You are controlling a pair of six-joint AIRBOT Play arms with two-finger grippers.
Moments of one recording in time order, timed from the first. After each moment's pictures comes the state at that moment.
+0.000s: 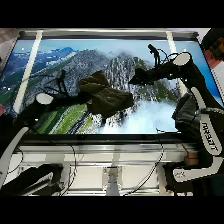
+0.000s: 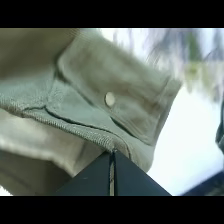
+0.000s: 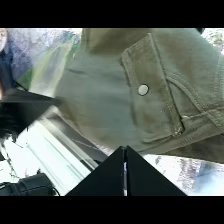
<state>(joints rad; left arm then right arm) -0.20 -1.13 0.85 0.59 -0.65 -1.18 0.12 -1.57 1.51 -0.72 1.27 1.37</state>
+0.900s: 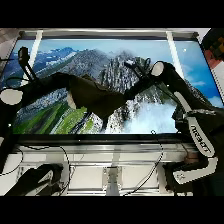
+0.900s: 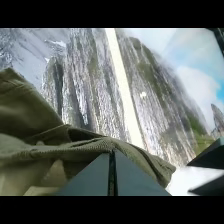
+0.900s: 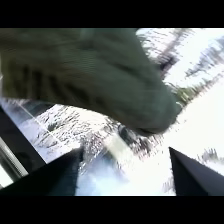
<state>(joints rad) -0.06 -0.94 0.92 0.70 -0.62 -1.19 0.32 -1.61 1.49 -1.13 1.23 0.97</state>
